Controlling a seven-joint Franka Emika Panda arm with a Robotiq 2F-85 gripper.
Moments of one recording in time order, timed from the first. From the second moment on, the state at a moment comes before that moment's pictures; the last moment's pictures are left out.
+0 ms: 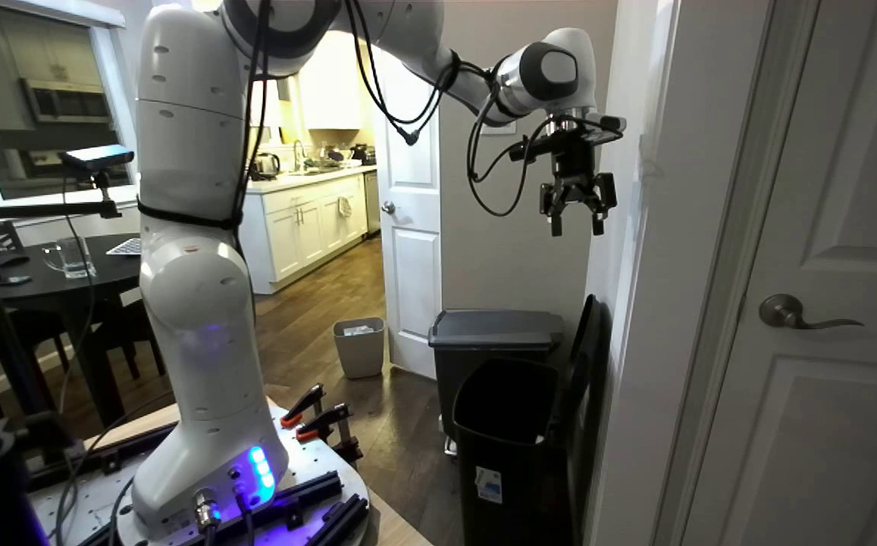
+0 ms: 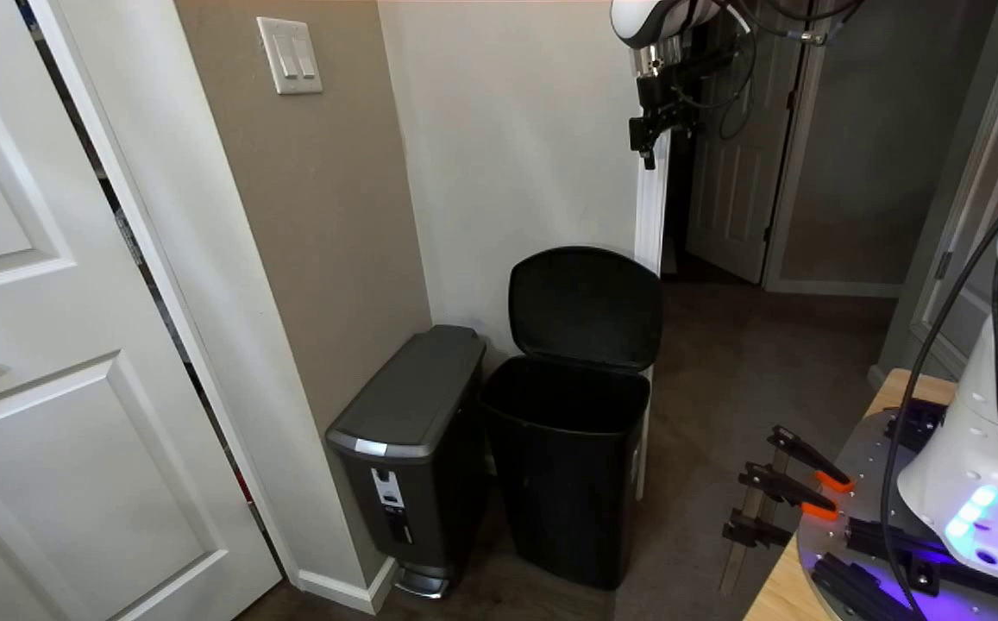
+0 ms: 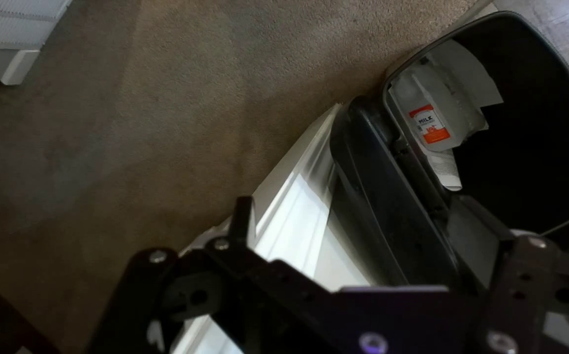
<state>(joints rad) -0.21 0.20 -0.17 -1.71 -0.20 1.89 -0.05</state>
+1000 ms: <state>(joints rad) -0.20 0.43 -0.14 -1.59 -0.20 2.06 -0.05</state>
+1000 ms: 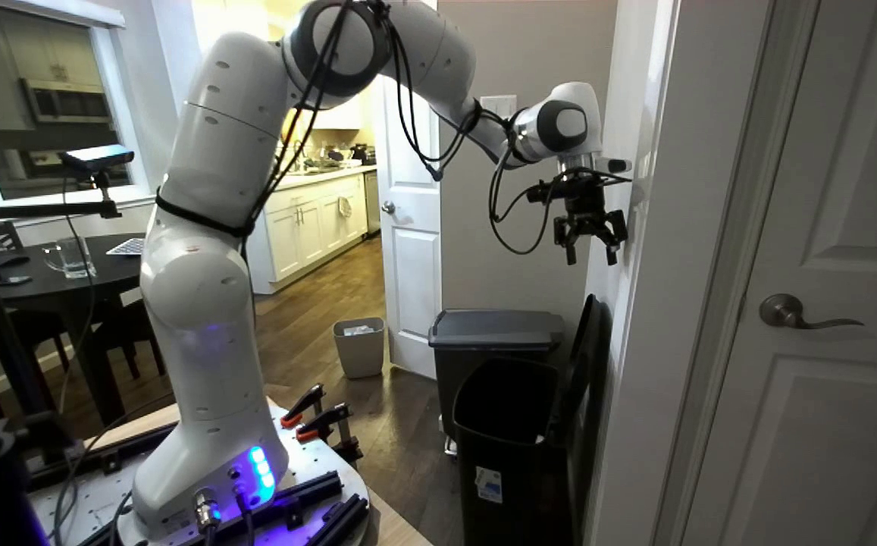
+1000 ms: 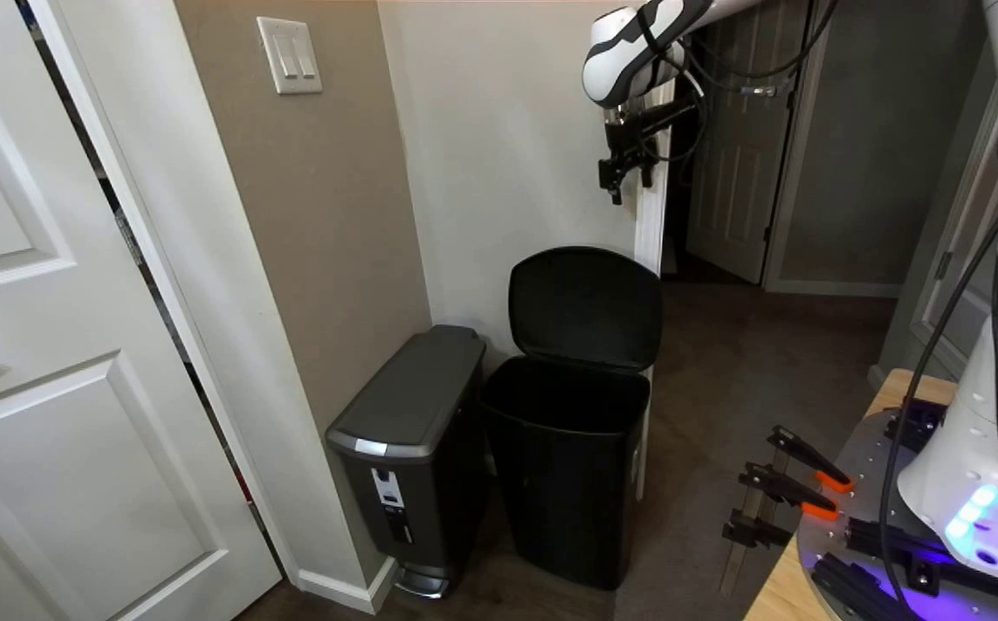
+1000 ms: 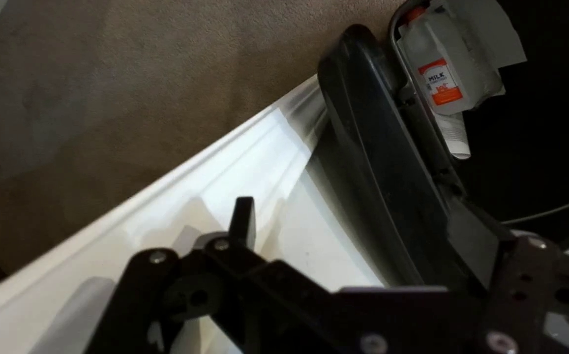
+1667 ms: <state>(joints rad) -0.18 0.61 -0.12 -1.41 -0.15 2.04 -0.01</state>
